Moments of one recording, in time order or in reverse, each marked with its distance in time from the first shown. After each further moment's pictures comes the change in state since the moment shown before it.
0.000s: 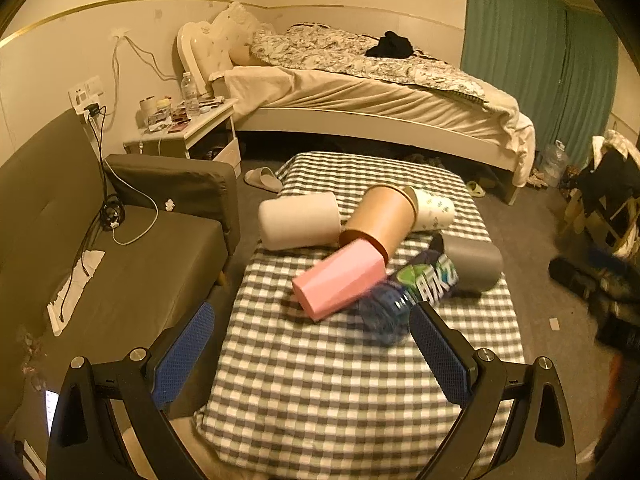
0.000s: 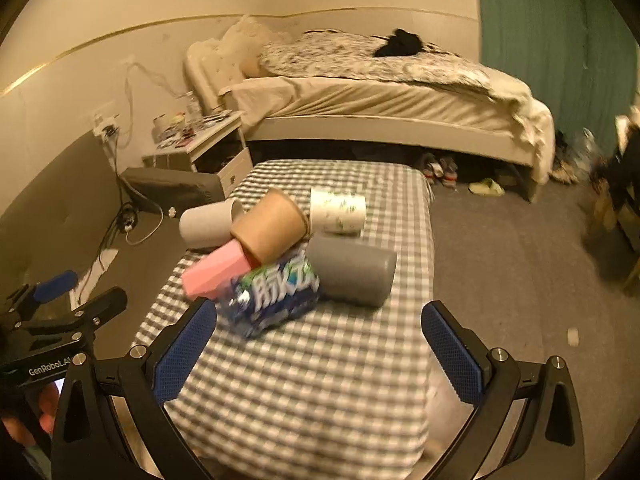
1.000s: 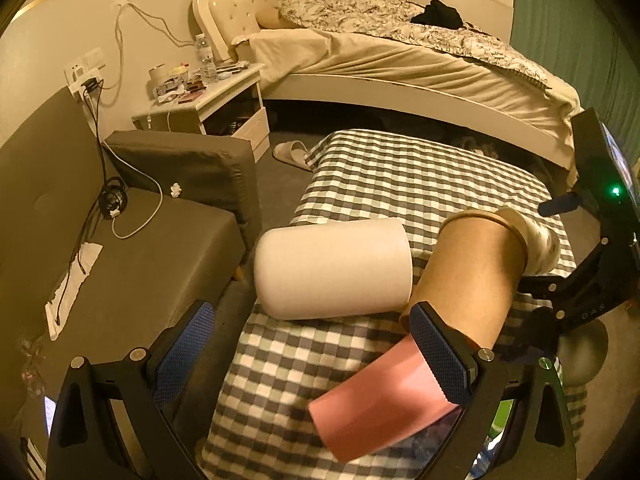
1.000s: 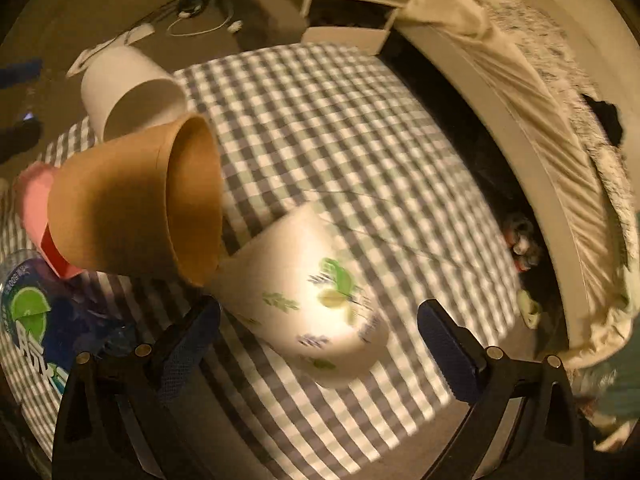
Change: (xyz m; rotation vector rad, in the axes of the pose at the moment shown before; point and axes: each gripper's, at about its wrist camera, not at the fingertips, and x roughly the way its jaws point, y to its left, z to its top) left arm 0.159 0.008 0.062 -0.050 0.124 0.128; right arm 0.286 0.004 0.096 -0.823 0.451 0.189
